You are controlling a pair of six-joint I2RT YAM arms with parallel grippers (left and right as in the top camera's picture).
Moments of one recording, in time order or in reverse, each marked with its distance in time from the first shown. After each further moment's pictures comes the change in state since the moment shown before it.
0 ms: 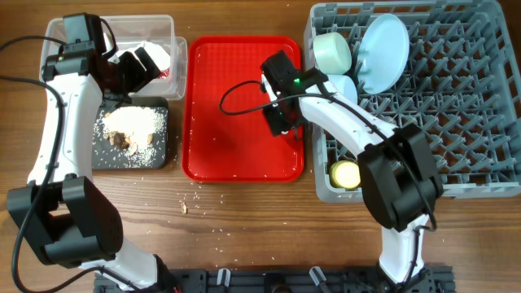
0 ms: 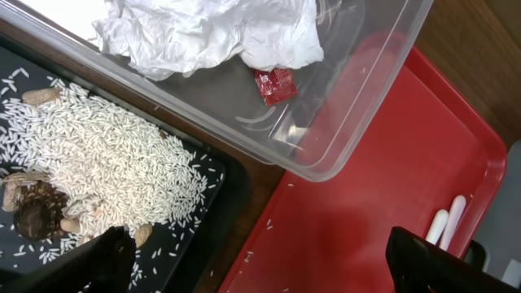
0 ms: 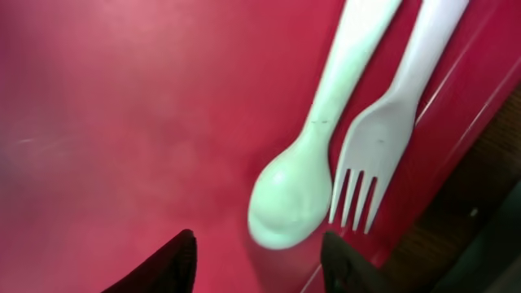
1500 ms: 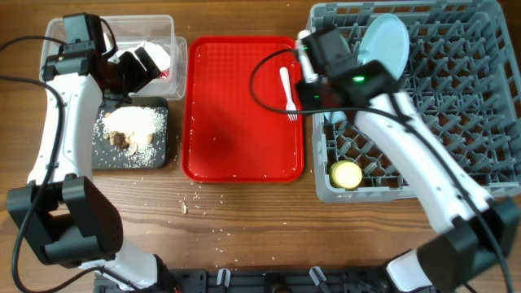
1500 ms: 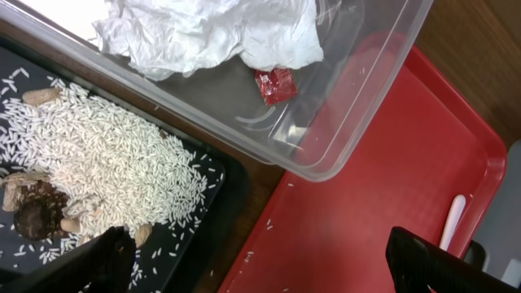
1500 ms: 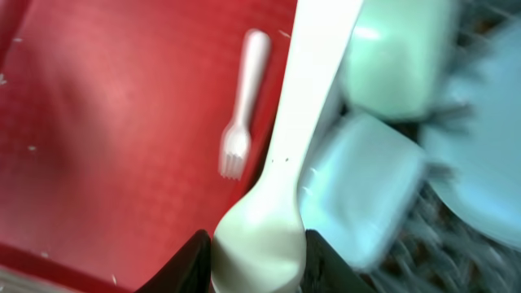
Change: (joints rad) left arm 0.000 0.000 0.000 0.000 0.000 0.000; right arm -0.086 -0.412 0.012 -0.143 0.135 -0.025
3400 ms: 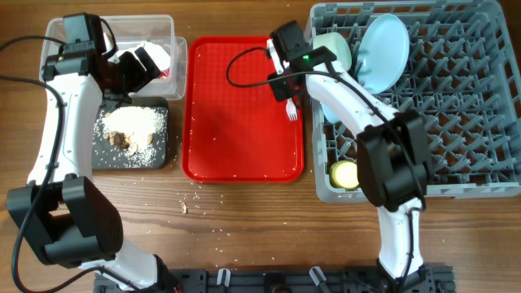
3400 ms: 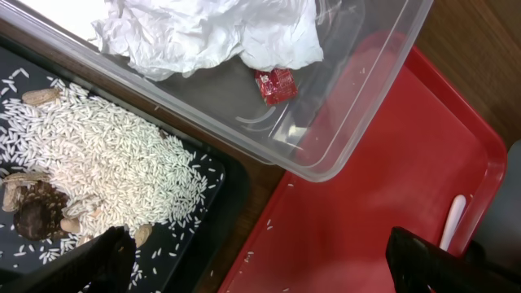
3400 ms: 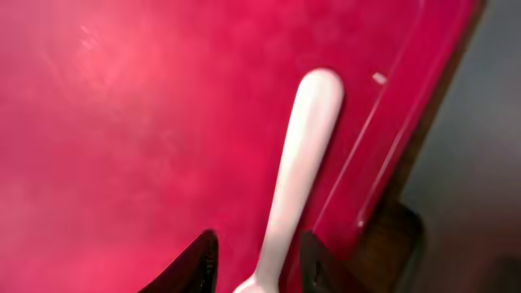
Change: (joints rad) left arm 0.000 0.000 0.000 0.000 0.000 0.000; right arm -0.001 0.546 0.192 0.255 -0.065 -0.074
